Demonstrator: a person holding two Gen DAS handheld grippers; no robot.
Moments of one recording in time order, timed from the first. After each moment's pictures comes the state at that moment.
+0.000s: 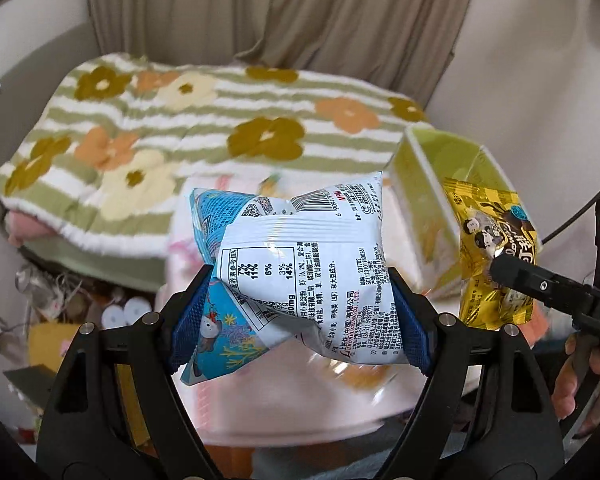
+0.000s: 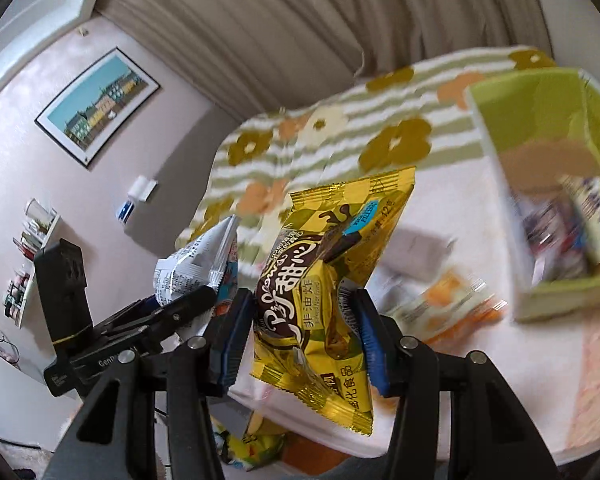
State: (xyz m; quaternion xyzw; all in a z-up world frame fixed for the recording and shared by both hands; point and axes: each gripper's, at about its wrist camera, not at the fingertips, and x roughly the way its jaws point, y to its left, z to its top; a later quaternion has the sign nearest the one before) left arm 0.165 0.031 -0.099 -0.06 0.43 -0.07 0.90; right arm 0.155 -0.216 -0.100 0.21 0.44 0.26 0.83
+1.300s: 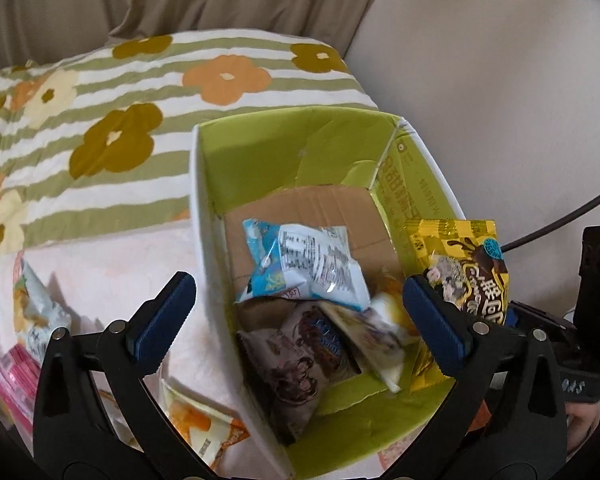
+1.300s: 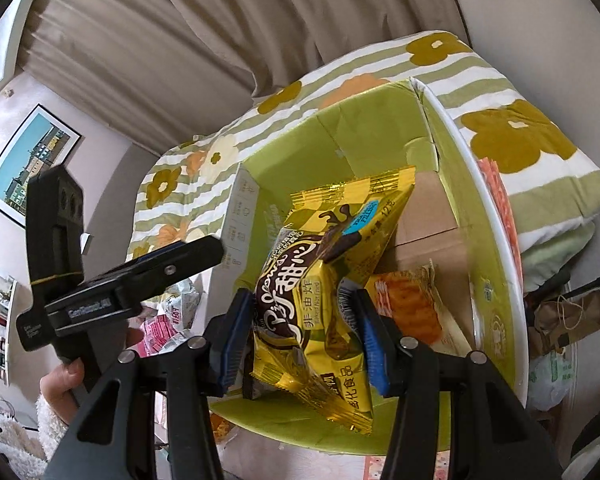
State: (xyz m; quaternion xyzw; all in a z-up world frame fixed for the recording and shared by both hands) left arm 0.361 -0.244 -0.149 -0.04 0.51 -0.19 0.84; right arm 0.257 -0.428 -0.137 0.23 0.49 0.16 0.83
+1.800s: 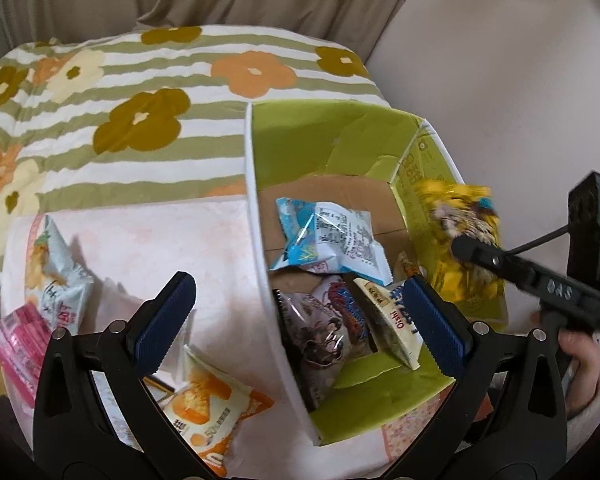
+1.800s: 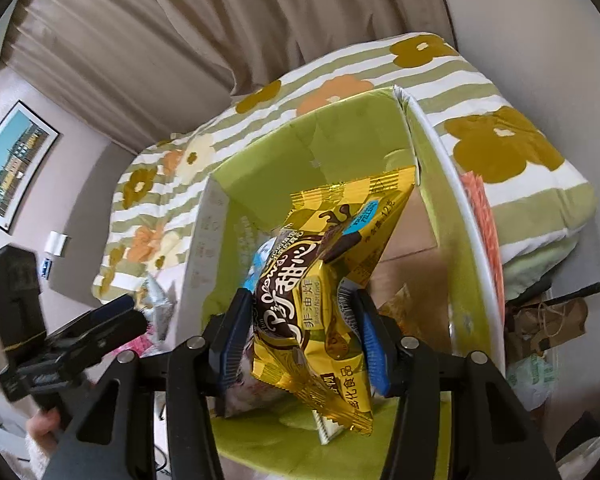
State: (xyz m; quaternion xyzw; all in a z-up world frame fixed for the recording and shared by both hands) left arm 0.333 -0.203 -0.148 -0.07 0.51 -0.16 0.84; right arm 0.290 -0.435 -0.143 0.21 0.50 0.13 0.83
